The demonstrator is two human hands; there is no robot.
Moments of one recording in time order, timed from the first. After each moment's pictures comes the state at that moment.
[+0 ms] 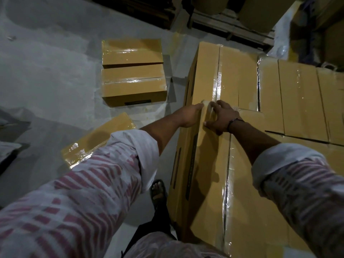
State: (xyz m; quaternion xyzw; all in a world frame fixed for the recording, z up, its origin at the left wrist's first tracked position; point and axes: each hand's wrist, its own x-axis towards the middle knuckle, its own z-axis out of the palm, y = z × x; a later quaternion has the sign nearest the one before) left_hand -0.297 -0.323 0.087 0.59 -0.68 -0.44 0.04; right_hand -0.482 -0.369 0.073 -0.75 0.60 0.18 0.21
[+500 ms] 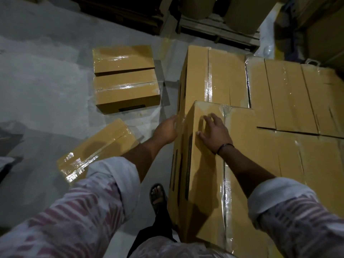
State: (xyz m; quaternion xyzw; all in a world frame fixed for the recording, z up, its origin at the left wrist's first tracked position) left_hand -0.278 -0.259 0.072 0.68 -0.57 -0.43 0.15; right_hand -0.487 -0.283 0.064 -0.73 0.64 0.03 0.22
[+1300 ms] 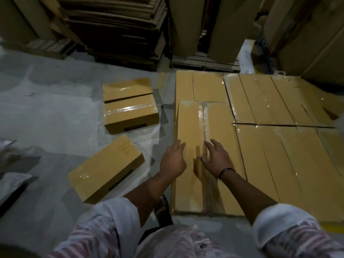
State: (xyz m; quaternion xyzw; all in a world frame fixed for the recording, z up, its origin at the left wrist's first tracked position) left_hand -0.389 -0.050 0.081 0.68 -0.65 -0.29 0.15; right_hand -0.579 -0.081 0.091 -0.72 0.66 -0.03 0.21
